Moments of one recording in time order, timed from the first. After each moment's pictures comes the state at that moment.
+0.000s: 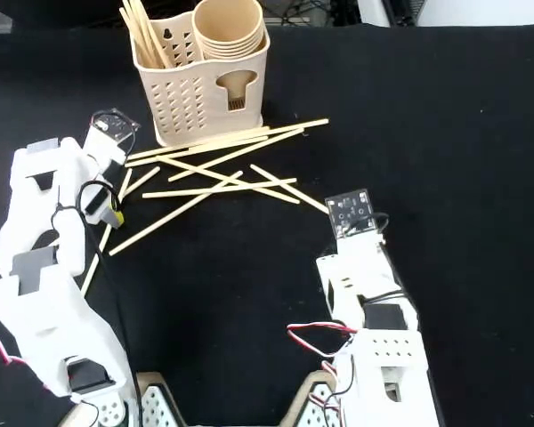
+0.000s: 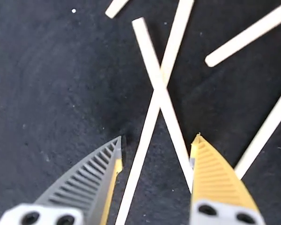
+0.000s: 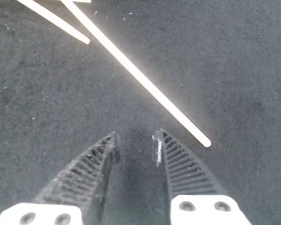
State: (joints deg) left arm -21.5 20.8 7.6 61.1 -52.9; right arm 1.2 -66.9 92.6 32.3 16.0
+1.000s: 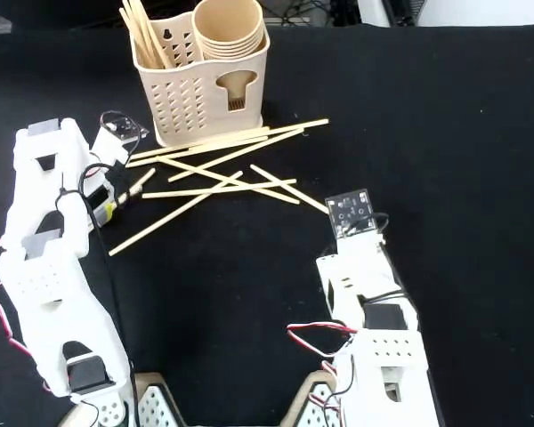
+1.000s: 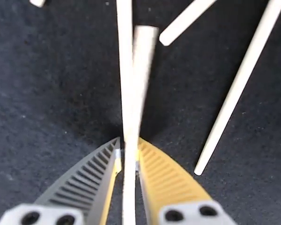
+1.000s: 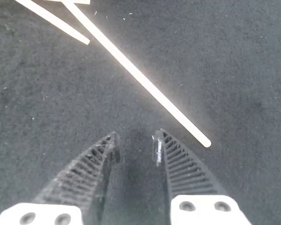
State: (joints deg) left arm -21.9 35.7 -12.5 82.6 -58.8; right arm 1.2 -66.9 92.6 32.3 16.0
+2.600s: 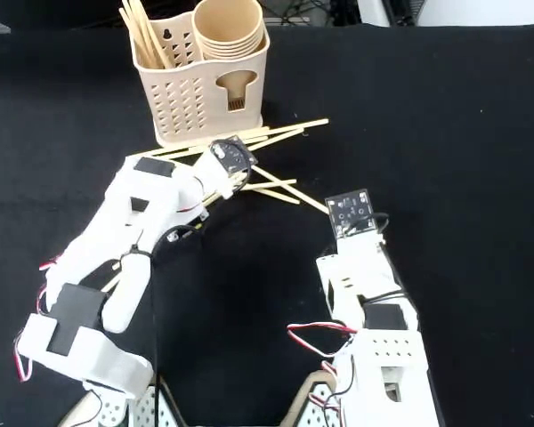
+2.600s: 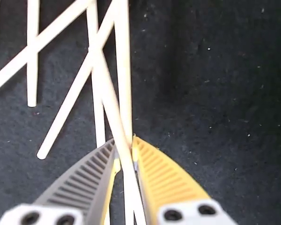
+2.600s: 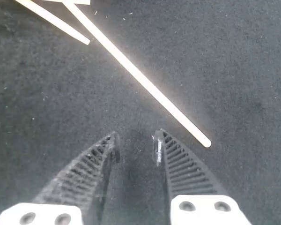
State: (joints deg) left arm 8.1 1.6 25.5 59.5 -42.6; right arm 1.2 -66.9 92.6 32.3 16.0
